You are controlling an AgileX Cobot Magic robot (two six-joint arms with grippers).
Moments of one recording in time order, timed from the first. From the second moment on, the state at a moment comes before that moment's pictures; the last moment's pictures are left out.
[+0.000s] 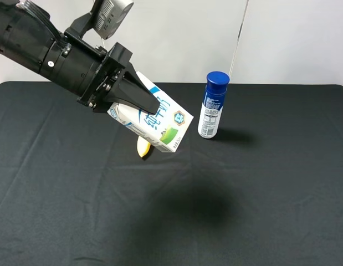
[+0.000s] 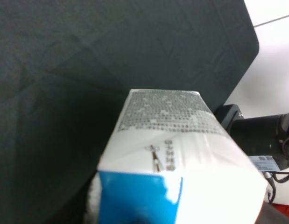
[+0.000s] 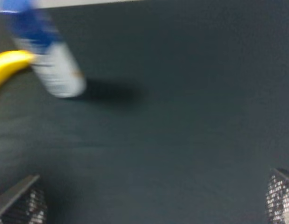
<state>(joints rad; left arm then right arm) -0.42 1.51 -0.98 -1.02 0.85 0.62 -0.05 0.19 -0.61 0.22 1.05 -0.14</state>
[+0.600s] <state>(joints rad) -0.42 1.51 -0.98 -1.02 0.86 0.63 0.49 0.57 -0.77 0.32 0.92 -0.36</state>
